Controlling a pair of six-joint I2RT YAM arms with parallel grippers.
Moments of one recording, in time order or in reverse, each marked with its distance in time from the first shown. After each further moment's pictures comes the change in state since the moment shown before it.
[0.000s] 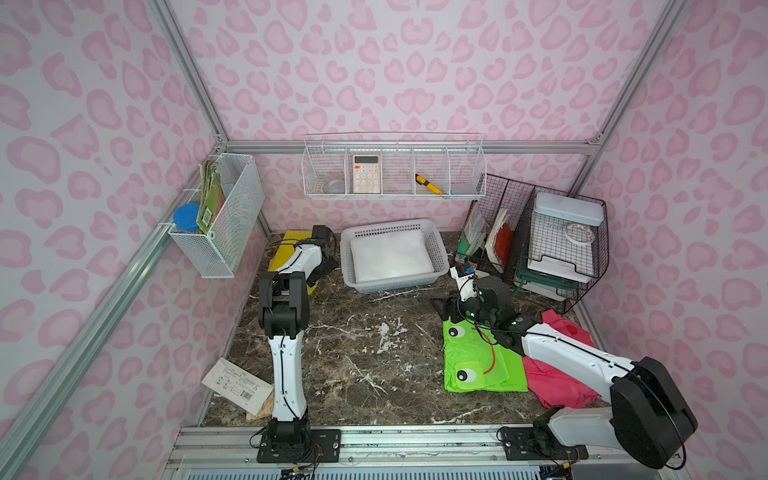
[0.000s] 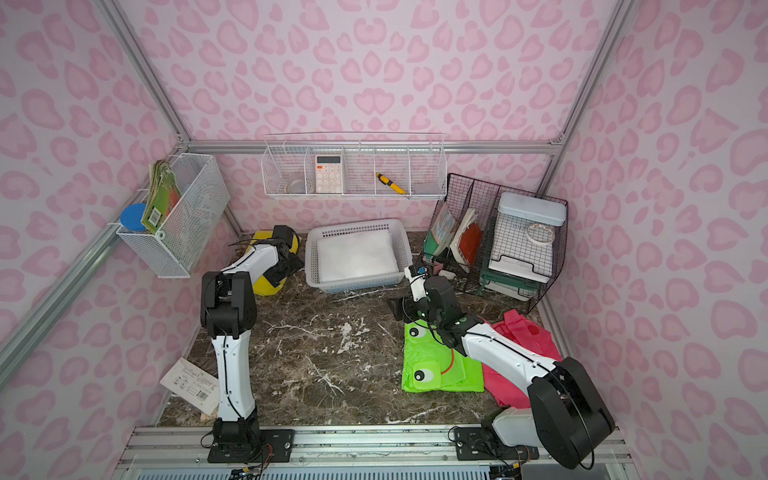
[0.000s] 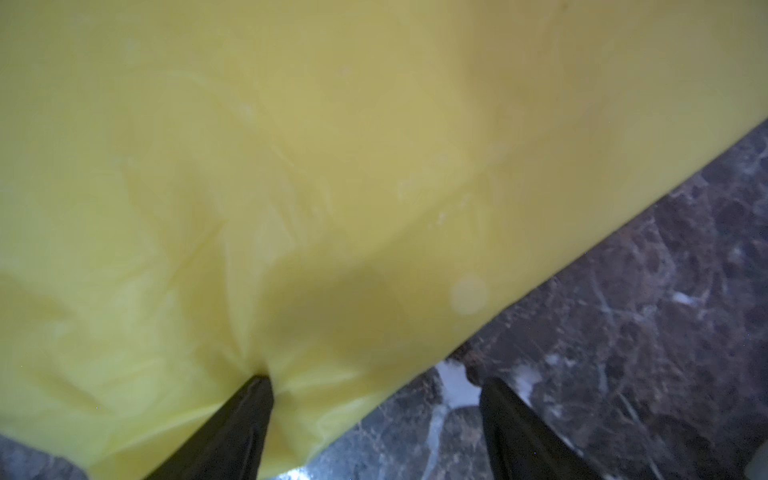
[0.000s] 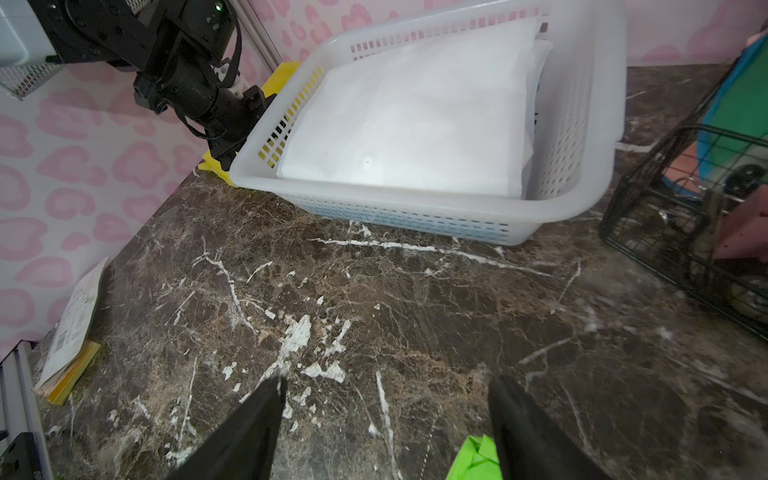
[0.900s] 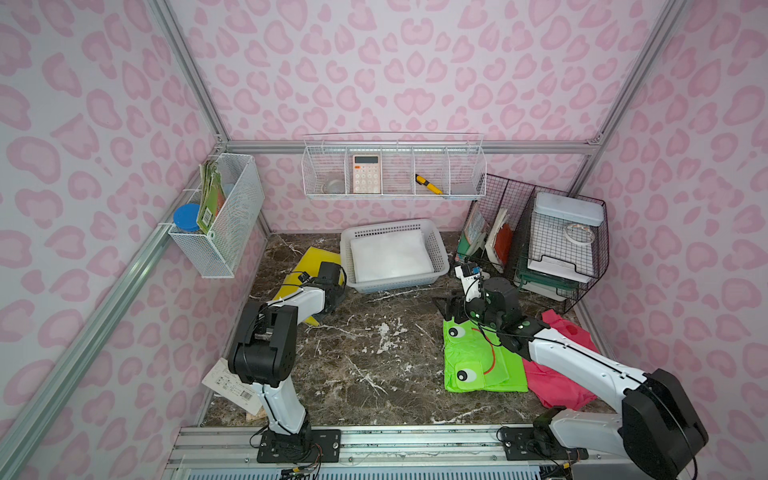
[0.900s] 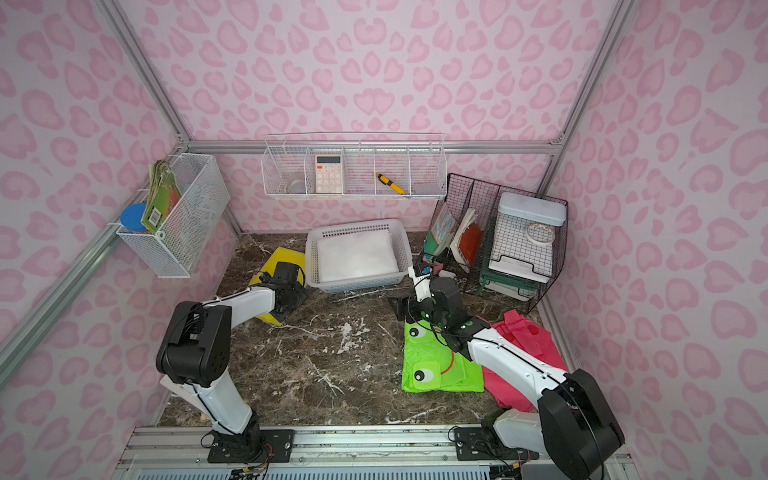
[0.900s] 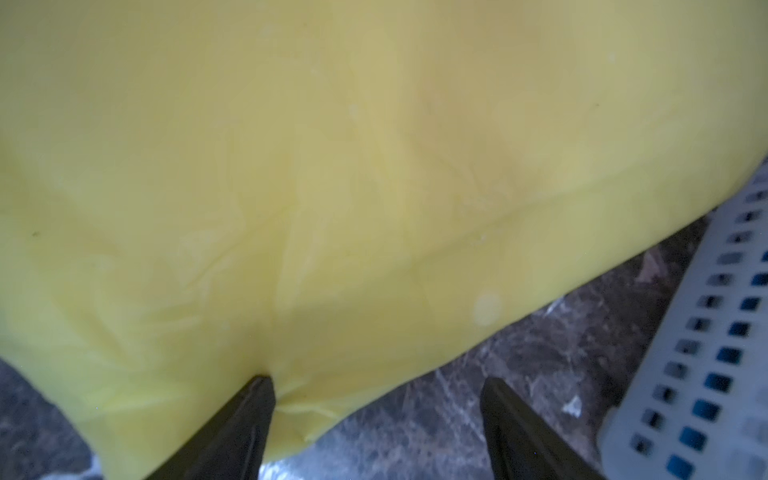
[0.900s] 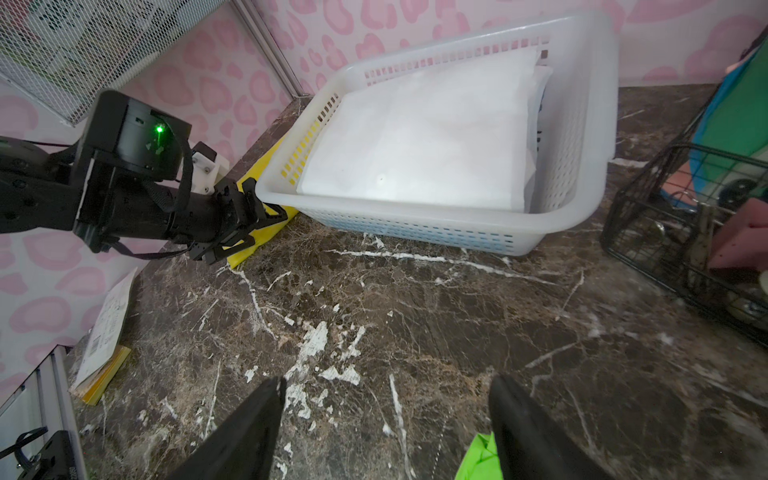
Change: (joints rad) left arm -0.136 -0.537 -0.844 0.386 0.014 -0.116; right arm -0.011 -0.069 -0.023 0.010 -0.028 0.021
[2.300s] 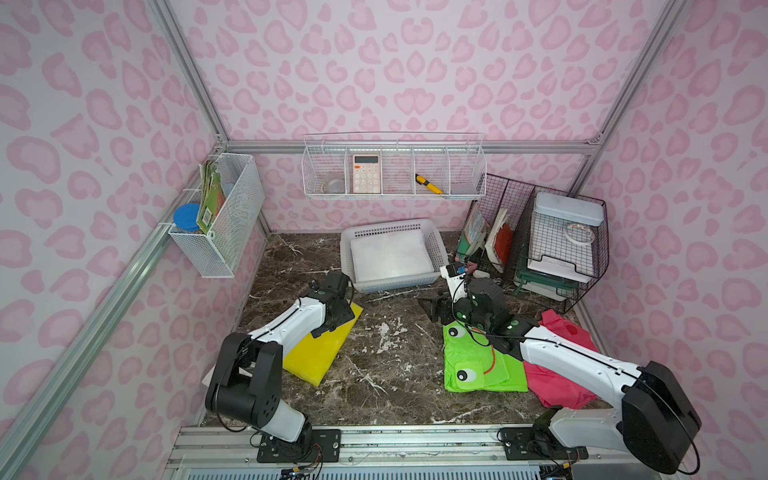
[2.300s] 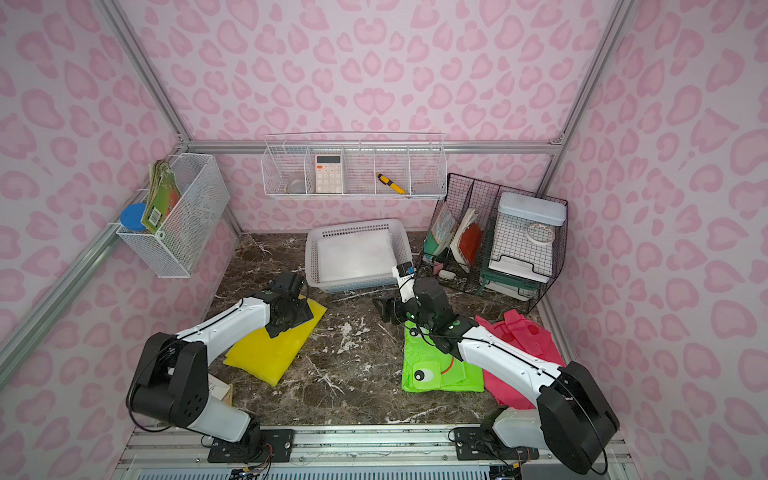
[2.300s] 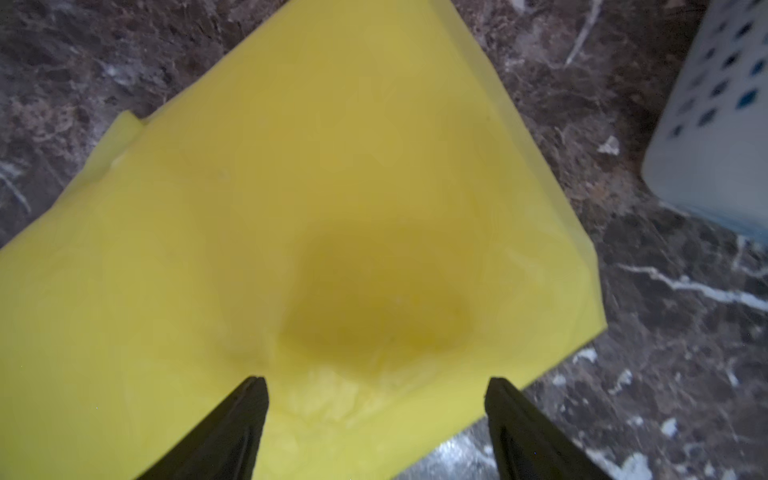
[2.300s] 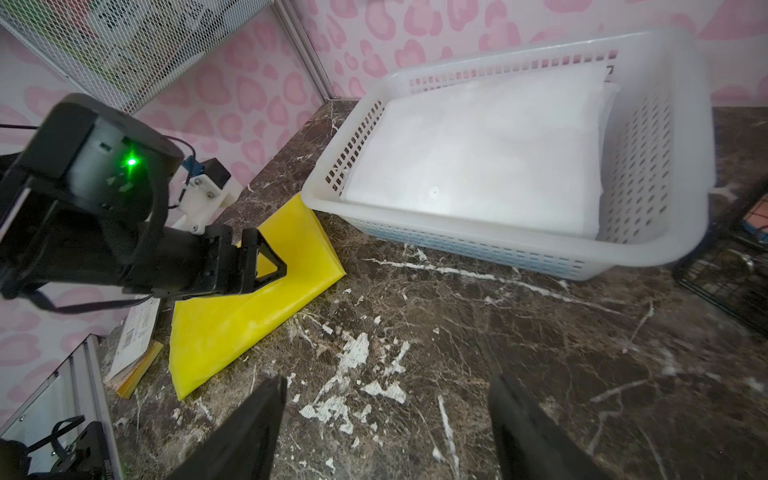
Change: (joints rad) left arm -0.072 -0.177 -0.008 -0.290 0.001 0.189; right arm 0.133 0.034 0.058 -0.002 0.081 0.029
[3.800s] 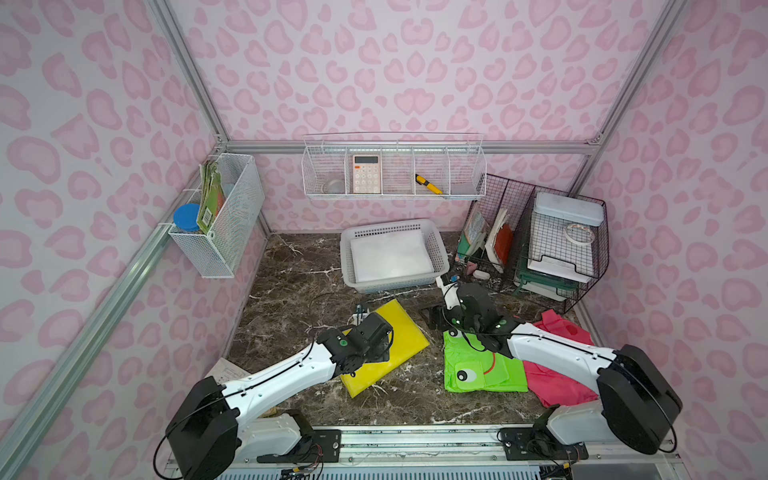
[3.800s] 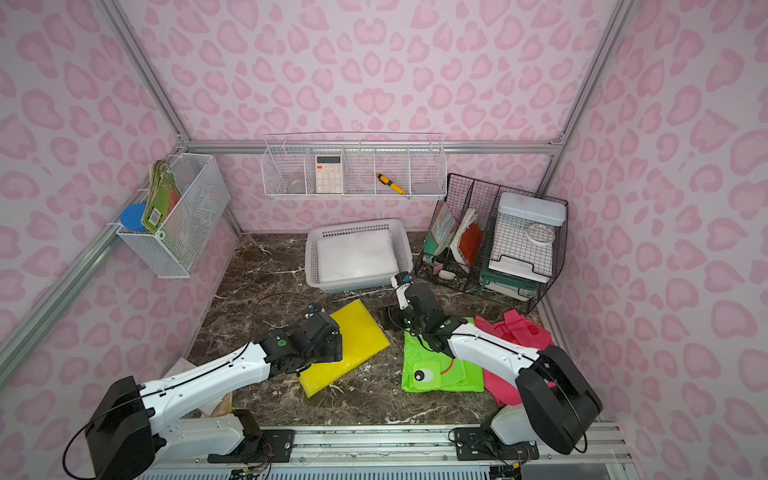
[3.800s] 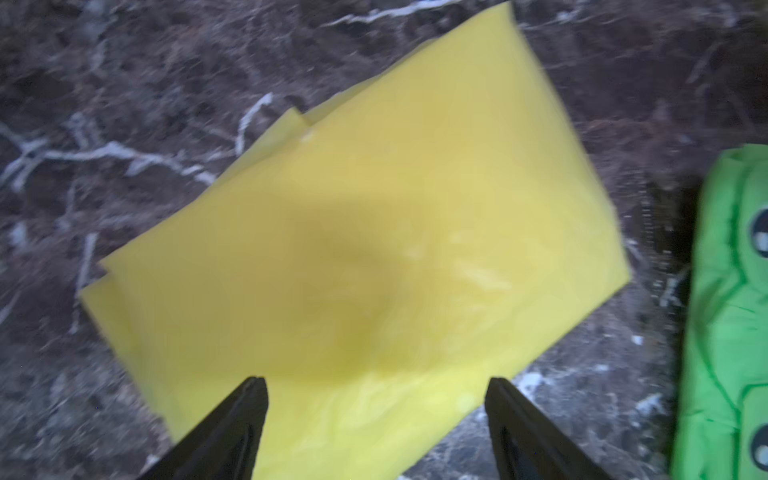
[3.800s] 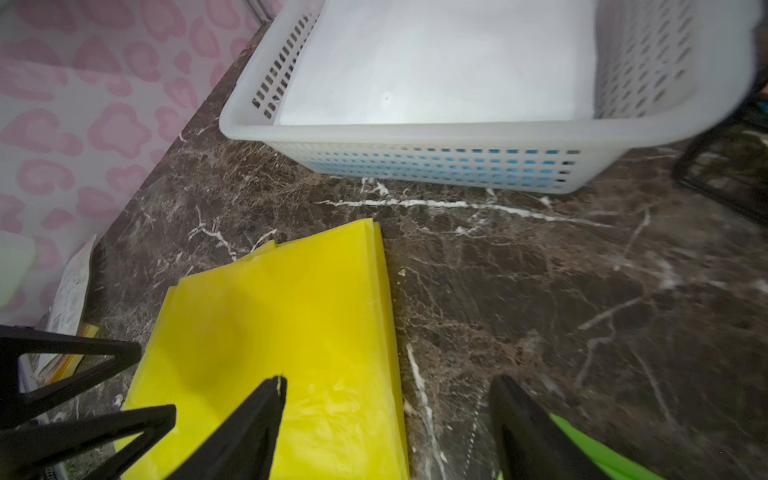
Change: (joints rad) left arm -0.554 -0.410 -0.245 -0.082 -0.089 -0.103; right arm 0.028 0.173 0.040 -0.065 0.024 0.026
